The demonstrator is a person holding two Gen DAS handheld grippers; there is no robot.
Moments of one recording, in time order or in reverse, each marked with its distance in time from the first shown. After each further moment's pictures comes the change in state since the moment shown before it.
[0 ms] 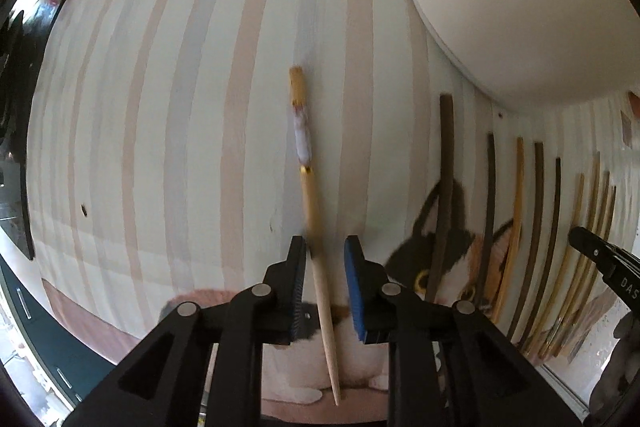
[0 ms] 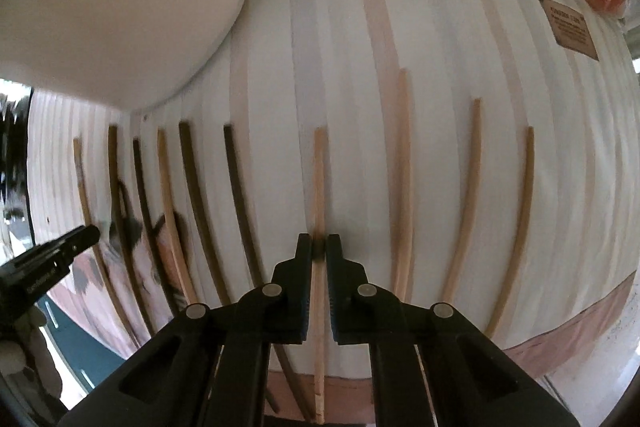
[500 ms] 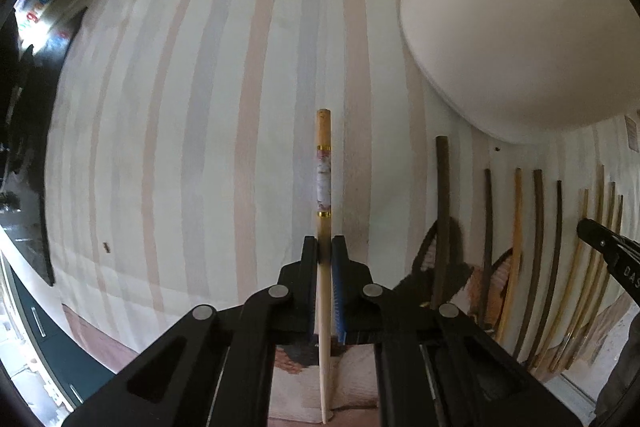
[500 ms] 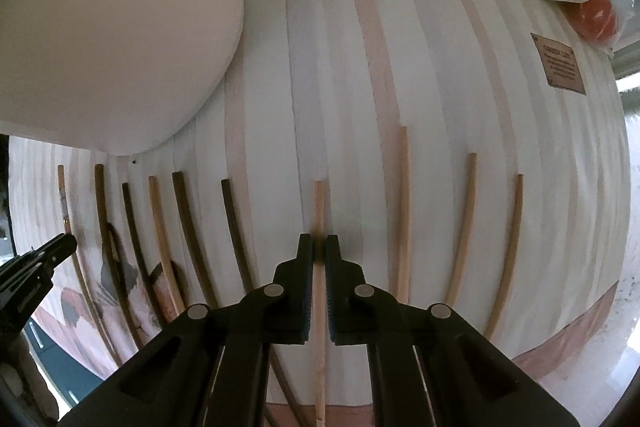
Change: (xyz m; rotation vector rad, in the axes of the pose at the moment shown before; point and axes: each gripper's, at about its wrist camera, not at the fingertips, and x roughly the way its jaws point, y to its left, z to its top) left arm -0.025 -0.037 0.046 0.041 -0.100 0.064; right arm 0.003 0.025 0.021 0.018 -0.072 -0.063
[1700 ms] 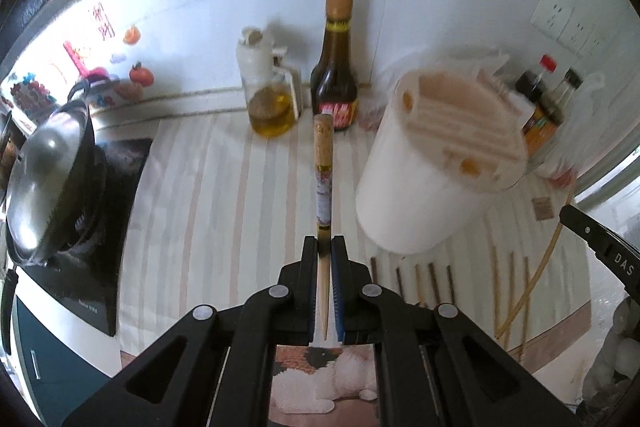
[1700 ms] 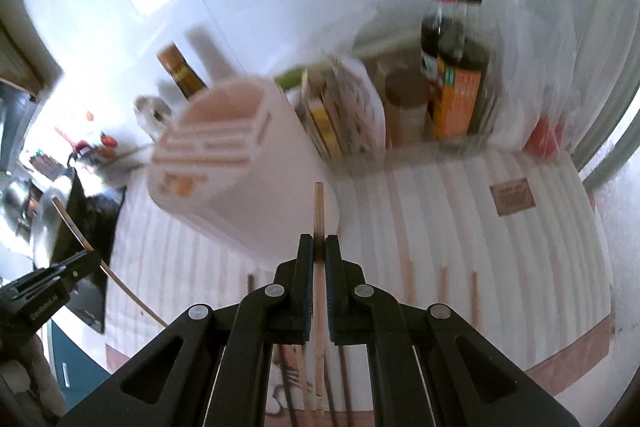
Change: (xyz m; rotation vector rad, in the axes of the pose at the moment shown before) left arm -0.189 0.022 -0.010 0.018 -0.457 -0.083; right arm -0.210 0.001 -0.029 -0.003 -0.544 0.204
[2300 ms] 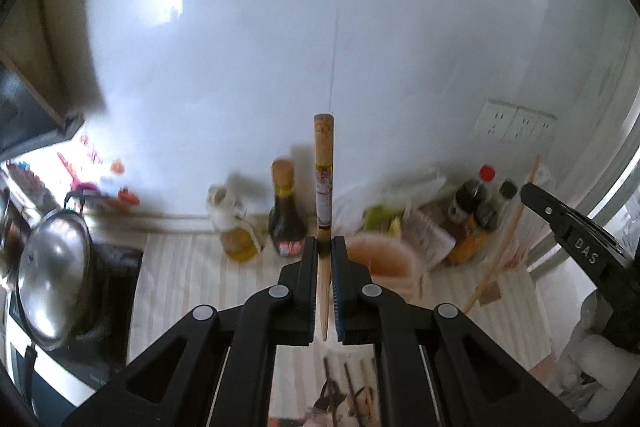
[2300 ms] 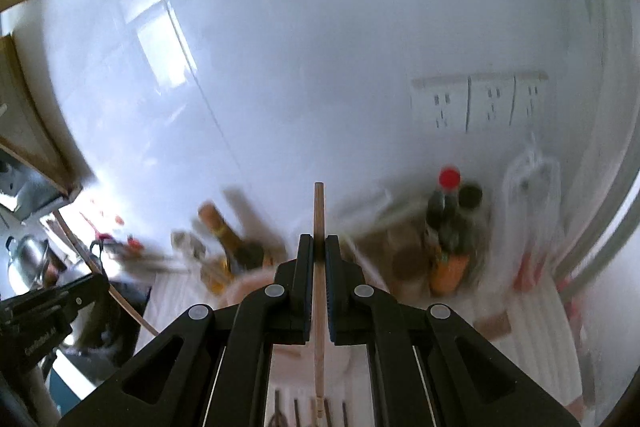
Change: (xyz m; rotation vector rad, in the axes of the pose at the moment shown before) left arm -0.095 -0.049 0.109 0.055 -0.259 -0.071; right arm -0.089 0.041 0.132 -0.048 -0.335 0.003
